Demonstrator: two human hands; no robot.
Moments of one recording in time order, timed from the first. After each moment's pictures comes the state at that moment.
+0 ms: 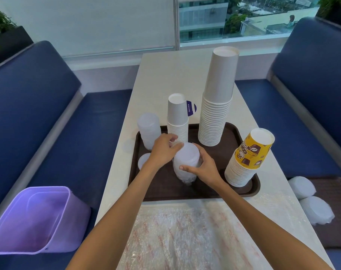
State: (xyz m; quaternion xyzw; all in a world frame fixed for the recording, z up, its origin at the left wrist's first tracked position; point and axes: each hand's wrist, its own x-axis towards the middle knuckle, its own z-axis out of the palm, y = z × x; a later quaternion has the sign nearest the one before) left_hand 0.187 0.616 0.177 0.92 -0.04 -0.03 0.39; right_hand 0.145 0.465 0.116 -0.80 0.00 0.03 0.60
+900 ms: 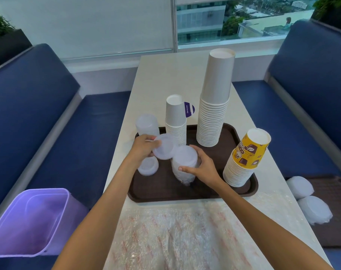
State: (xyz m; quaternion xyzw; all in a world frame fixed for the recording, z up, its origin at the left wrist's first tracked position) left_hand 0.191 0.658 0.197 0.81 0.13 -0.10 0.56; right_hand 0.145 0.460 0.116 -0.81 -0.01 0.03 0.58
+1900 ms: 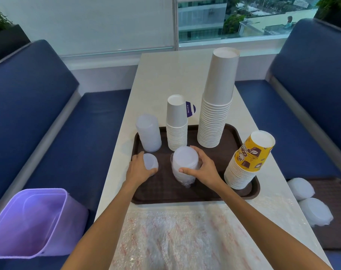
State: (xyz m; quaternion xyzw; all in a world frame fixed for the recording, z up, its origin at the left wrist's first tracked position) left_hand 0.175 0.686 0.111 0.95 0.09 -0.10 0.27; right_hand 0.150 0.461 0.110 -0.82 0.00 0.05 0.57
